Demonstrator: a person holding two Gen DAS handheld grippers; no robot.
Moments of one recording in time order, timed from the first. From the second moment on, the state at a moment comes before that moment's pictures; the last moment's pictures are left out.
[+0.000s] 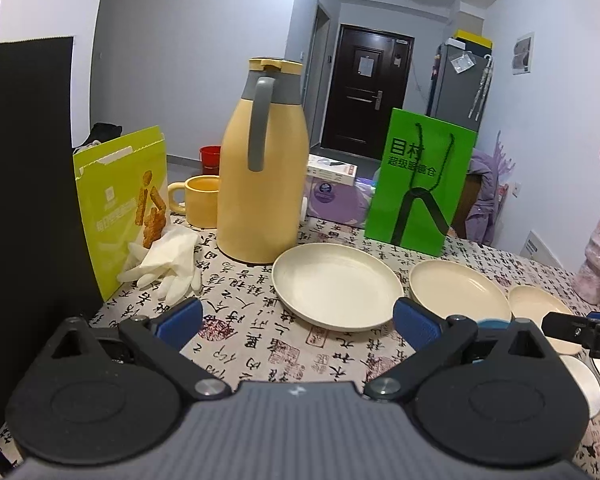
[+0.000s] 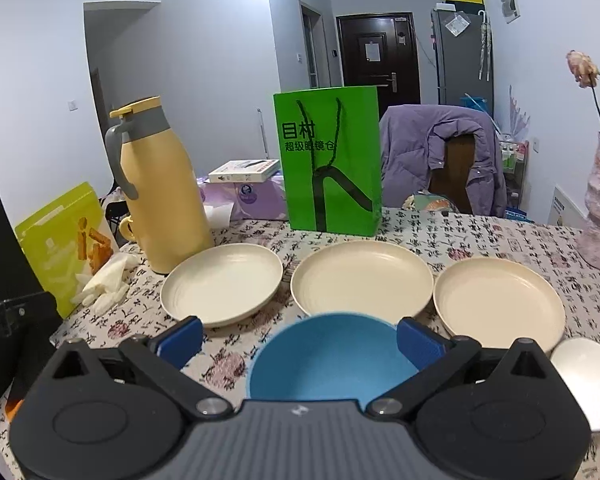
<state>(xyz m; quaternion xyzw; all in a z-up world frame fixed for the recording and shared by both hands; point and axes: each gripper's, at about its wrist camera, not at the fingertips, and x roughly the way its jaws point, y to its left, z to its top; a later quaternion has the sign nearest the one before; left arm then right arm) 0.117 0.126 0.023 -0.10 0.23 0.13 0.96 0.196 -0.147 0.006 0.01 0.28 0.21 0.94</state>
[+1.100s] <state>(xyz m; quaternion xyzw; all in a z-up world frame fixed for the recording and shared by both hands) 0.226 0.183 0.017 -0.18 0.23 0.20 0.94 0.329 -0.070 0.005 0.00 0.31 0.26 0.91</state>
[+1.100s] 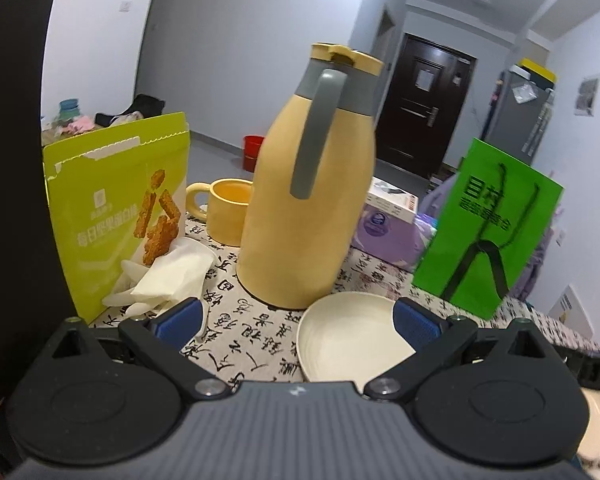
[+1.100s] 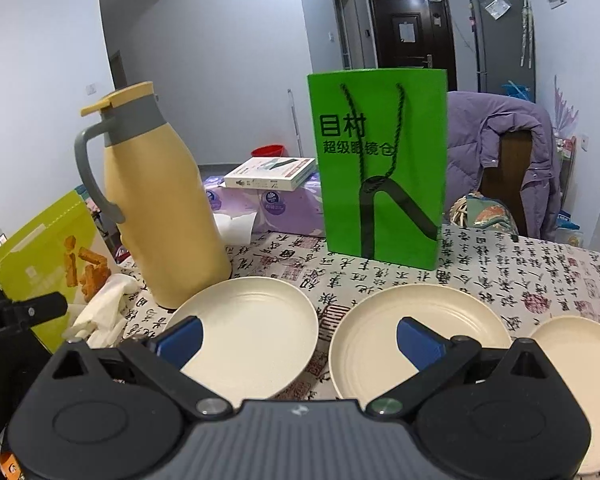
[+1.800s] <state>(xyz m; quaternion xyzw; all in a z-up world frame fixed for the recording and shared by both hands) 0.306 0.221 -0.068 -0.23 0.29 0.24 0.90 0.410 0.009 -0.030 -0.06 0.36 0.28 0.89</state>
